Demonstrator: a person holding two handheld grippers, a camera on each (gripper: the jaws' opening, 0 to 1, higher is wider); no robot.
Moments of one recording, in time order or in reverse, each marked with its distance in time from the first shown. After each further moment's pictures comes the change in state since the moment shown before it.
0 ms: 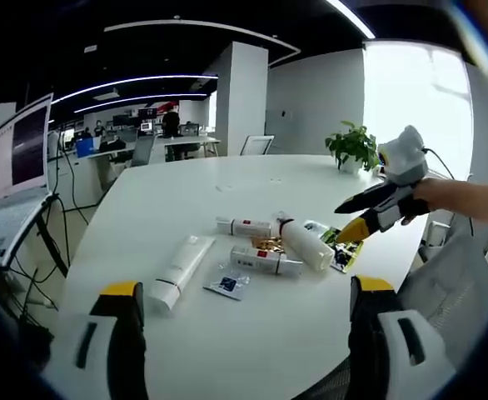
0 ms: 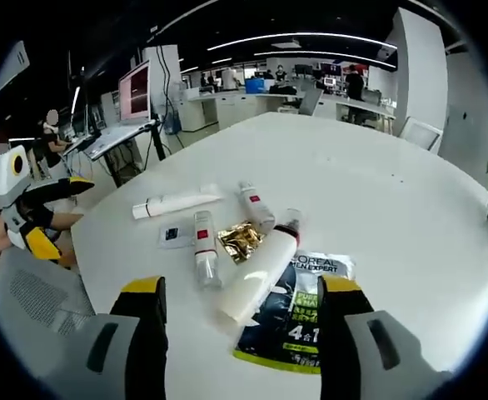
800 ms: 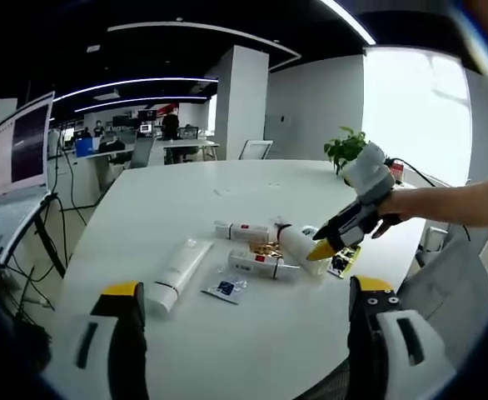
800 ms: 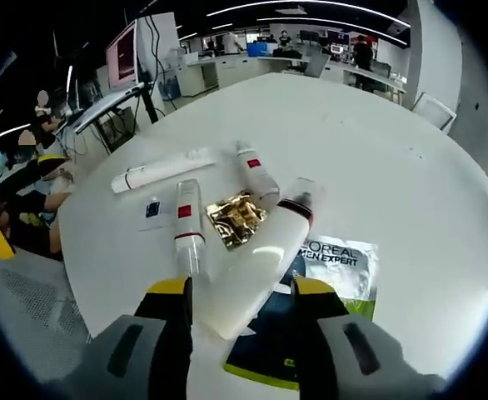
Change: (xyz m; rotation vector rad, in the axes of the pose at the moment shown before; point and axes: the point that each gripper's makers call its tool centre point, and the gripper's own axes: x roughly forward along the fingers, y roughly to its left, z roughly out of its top) left arm -0.001 0.000 0.002 -0.016 -0.023 -0.011; right arm 0.044 0.005 -0.027 0.015 0.194 0.032
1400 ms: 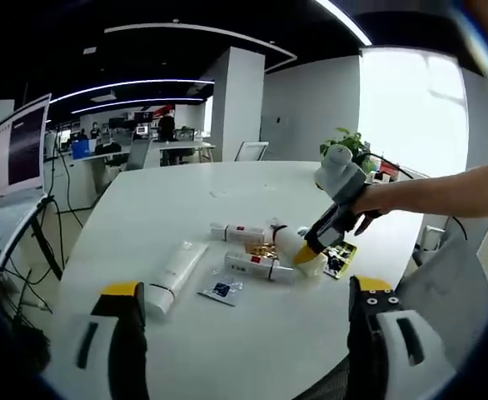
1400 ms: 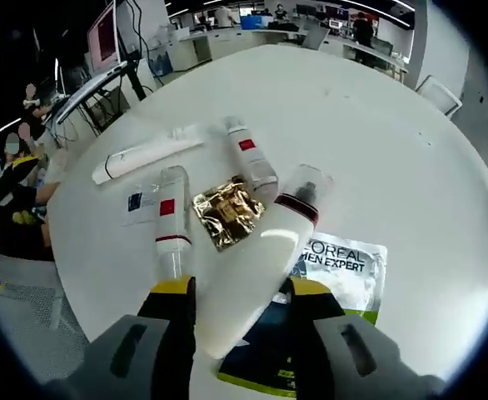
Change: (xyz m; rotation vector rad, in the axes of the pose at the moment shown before) left arm 0.001 -0.005 0.001 0.012 -0.001 -0.023; right arm 0.022 -0.010 -0.001 -0.028 0.194 -0.006
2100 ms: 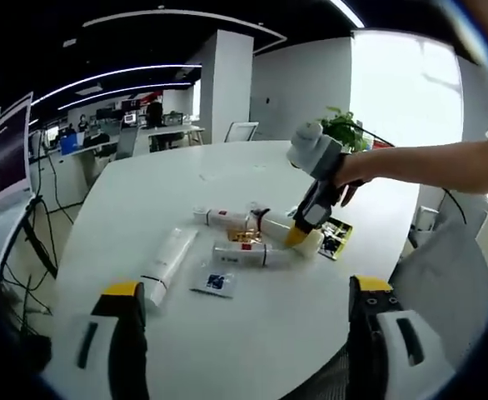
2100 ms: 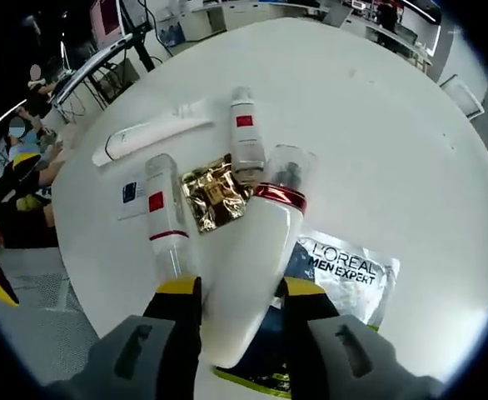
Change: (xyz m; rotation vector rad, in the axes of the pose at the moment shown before) left arm 0.013 -0.008 -0.014 0.061 0.131 -0.052; right arm 0.010 0.005 -0.003 -0.041 0.138 0.069
